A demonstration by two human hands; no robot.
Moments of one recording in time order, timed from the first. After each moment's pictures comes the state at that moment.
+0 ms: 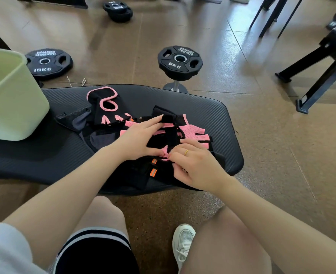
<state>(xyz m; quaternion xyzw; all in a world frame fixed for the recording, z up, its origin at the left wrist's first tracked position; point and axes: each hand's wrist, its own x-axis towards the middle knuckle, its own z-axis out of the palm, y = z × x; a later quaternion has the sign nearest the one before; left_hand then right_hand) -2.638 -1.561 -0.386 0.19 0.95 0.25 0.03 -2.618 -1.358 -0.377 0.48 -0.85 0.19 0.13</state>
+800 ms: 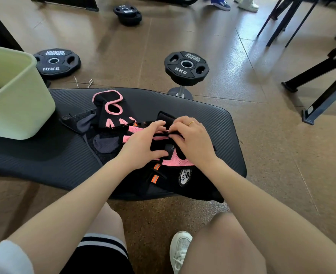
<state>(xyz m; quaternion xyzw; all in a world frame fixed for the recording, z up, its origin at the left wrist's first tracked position) -2.630 -1.551 -0.398 0.06 0.91 0.42 -0.02 -2.670 -1.391 -0.370 0.30 -0.90 0.30 0.13</state>
